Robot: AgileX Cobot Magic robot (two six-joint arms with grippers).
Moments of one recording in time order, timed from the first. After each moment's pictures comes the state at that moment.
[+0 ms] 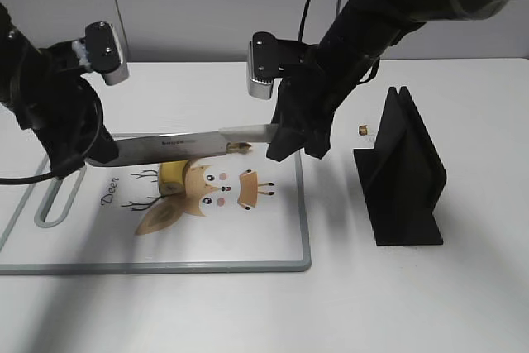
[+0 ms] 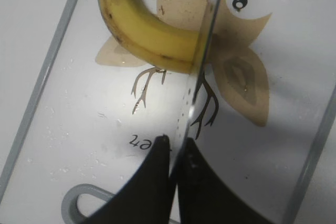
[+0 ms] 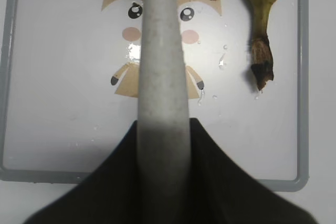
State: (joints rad) left arm -0.23 1.75 -1.12 -0.45 0.76 1.37; right arm 0.44 2.14 -1.57 0.58 0.89 -1.39
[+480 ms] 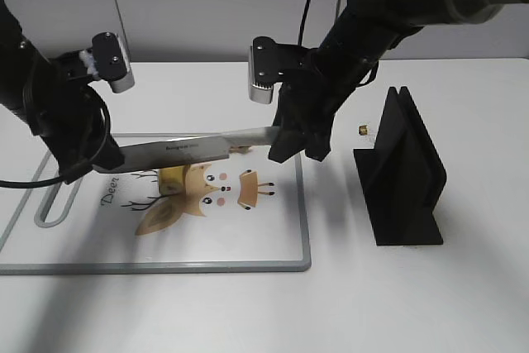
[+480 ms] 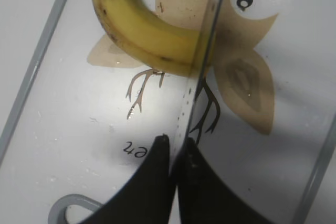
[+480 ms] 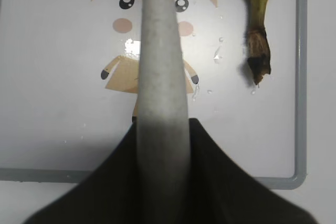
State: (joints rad) left arm -0.23 1.80 -1.12 -0.47 0.74 1.37; right arm 0.44 2.15 -1.57 0.56 0.87 -1.39
